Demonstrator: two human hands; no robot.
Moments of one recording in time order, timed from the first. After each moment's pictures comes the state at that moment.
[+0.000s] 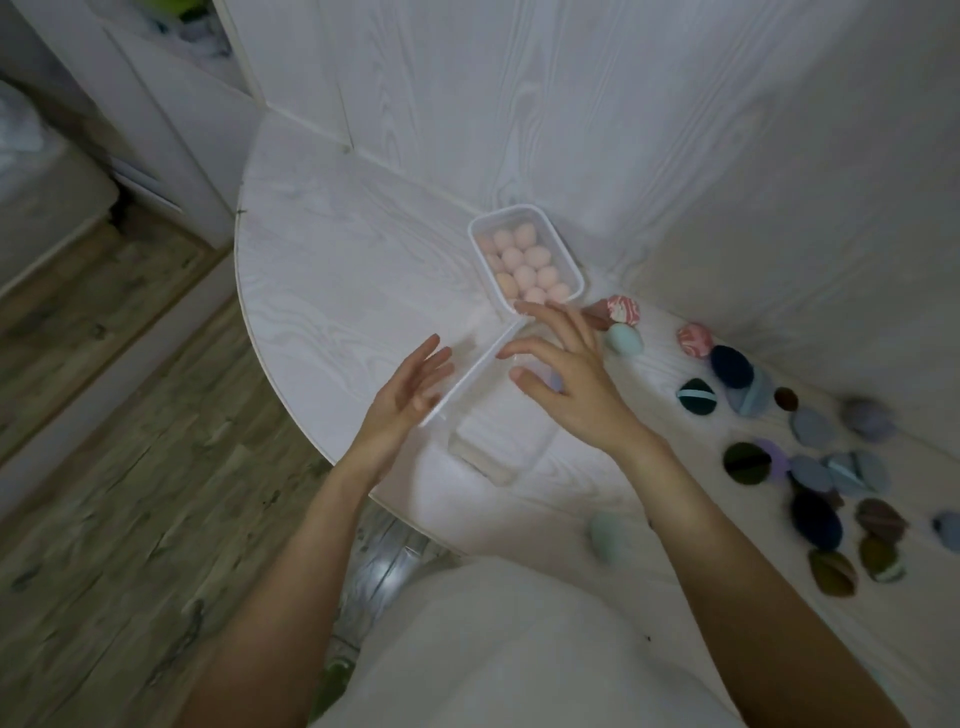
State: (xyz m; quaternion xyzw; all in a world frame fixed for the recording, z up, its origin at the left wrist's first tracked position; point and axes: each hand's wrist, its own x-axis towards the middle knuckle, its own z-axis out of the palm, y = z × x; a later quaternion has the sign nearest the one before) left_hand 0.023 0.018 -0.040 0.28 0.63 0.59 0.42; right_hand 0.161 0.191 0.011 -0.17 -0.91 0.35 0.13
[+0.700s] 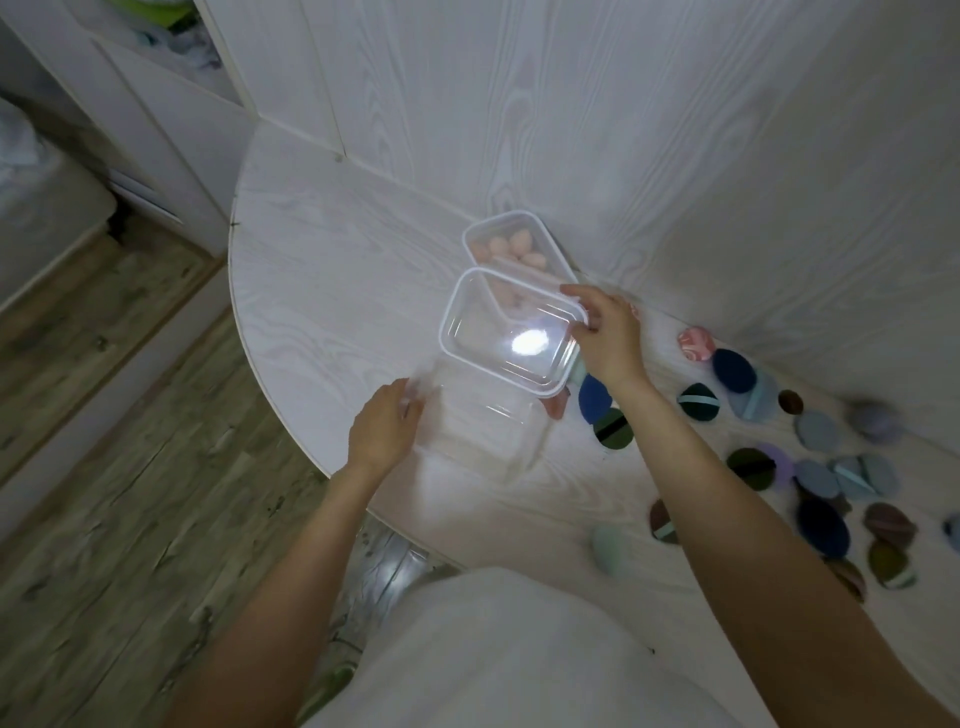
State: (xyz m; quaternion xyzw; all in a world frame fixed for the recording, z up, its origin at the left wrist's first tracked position) left_hand 0.004 0.034 -0.083 0.28 0.88 0.28 0.26; right_hand 0.135 0.269 -0.026 -0.41 -0.79 0.42 0.17
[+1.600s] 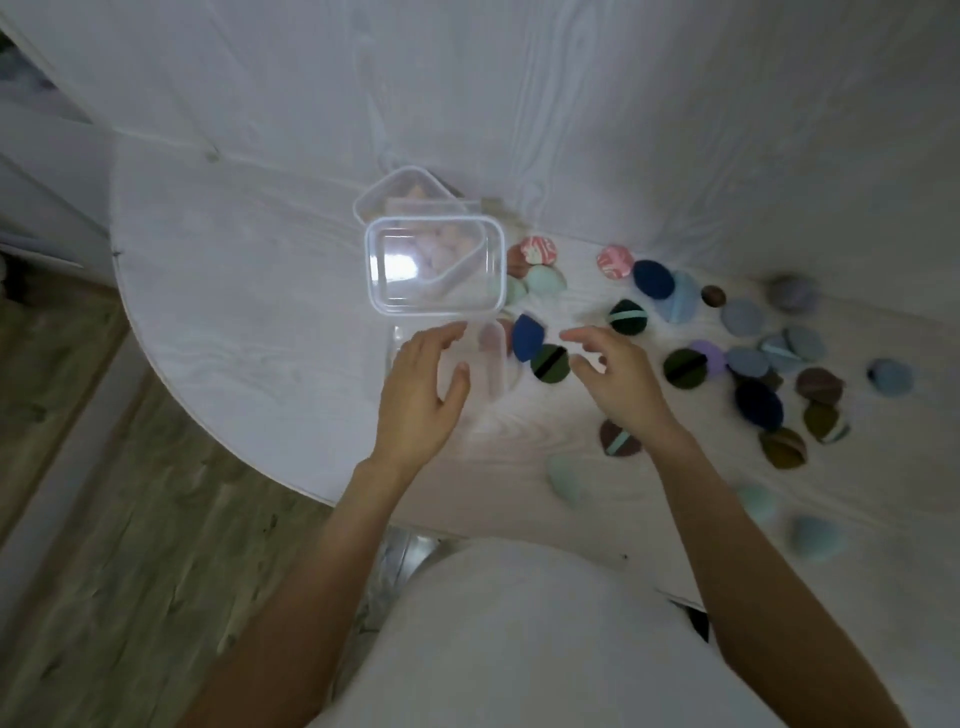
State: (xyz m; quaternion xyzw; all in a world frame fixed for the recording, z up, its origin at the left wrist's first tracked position) left_hand 0.093 0.084 -0.022 0.50 0.75 0.40 0.15; right_hand 0.275 0.218 -0.022 -0.47 -0.79 0.38 0.12
